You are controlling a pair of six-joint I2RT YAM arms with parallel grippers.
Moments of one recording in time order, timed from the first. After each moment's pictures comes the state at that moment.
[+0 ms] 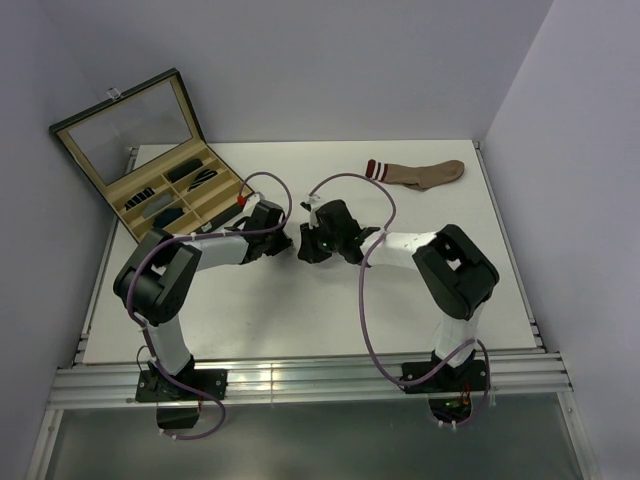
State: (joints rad) left arm -0.56 1.82 0.96 0.04 -0.15 -0.99; right arm 0.68 1.82 1.00 0.13 -0.25 0.31
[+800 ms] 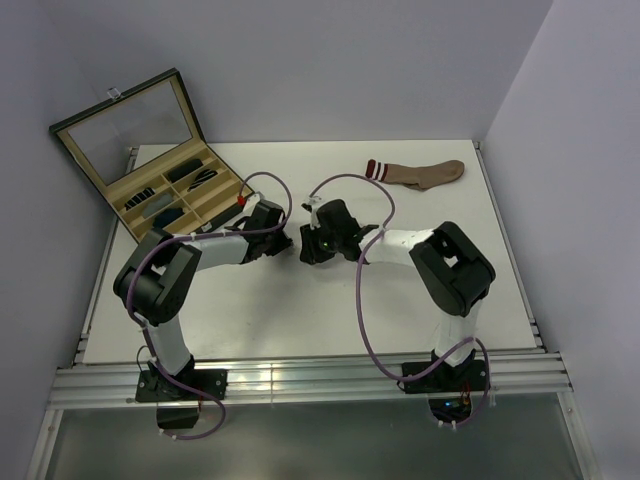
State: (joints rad) left arm -0.56 1.82 0.96 0.03 -0.15 -0.99; right arm 0.67 1.85 1.03 0.06 -0.23 0.29
